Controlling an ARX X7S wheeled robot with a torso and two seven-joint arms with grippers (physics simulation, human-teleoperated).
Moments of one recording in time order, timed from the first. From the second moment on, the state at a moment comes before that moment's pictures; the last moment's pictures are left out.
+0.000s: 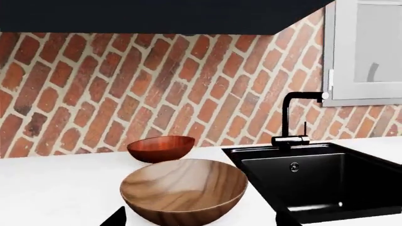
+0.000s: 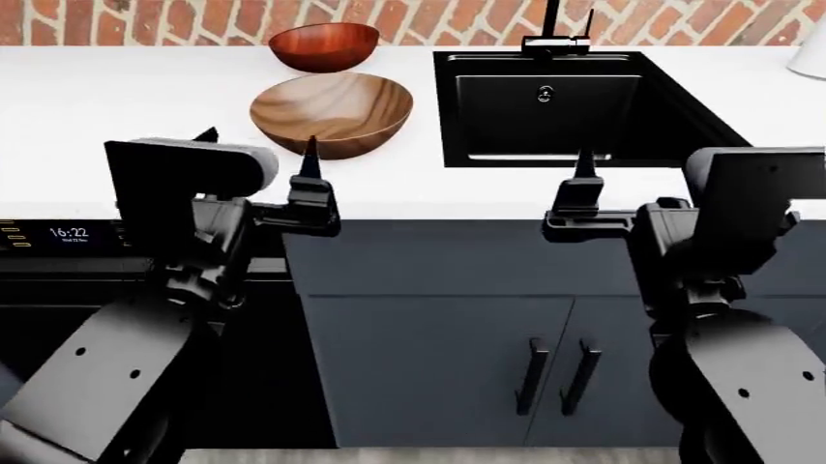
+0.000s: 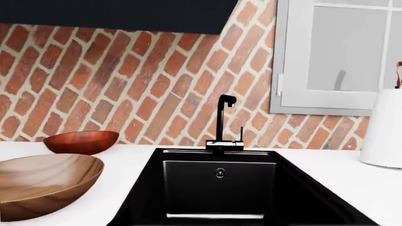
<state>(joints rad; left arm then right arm) -0.62 -0.24 0.10 0.57 -0.43 -0.87 -0.21 0.57 0.29 0.00 -0.65 0.39 0.95 0.26</state>
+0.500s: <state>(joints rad) -1.20 -0.23 0.20 -0.08 -0.42 -0.97 -0.06 1.02 0.35 -0.05 -0.35 0.46 1.19 0.18</state>
